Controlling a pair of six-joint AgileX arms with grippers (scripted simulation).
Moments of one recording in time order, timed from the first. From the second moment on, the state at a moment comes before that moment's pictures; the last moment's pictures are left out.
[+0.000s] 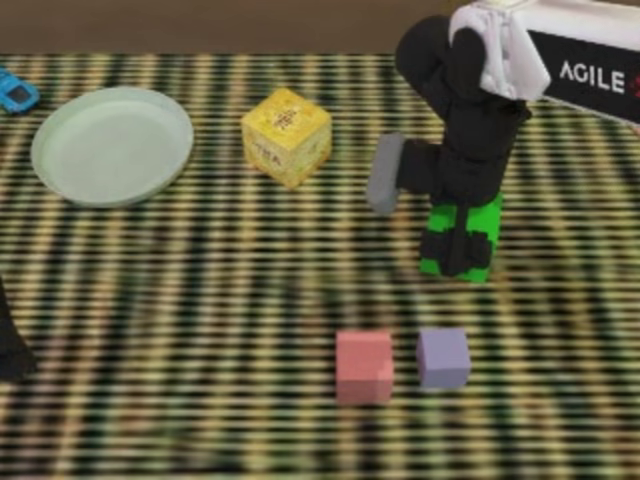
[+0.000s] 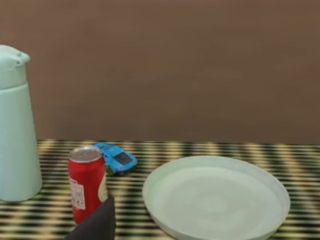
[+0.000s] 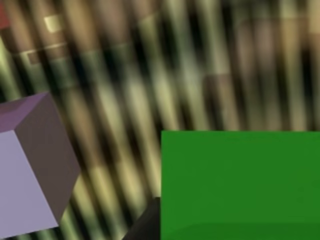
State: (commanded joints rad) left arm 0.02 0.00 0.00 0.00 0.00 0.00; right arm 0.48 2.25 1.80 -1.12 0.00 -0.85
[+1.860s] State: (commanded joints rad) left arm 0.02 0.00 0.00 0.00 0.00 0.00; right arm 0.95 2.57 2.35 -1.34 0.00 -0.60
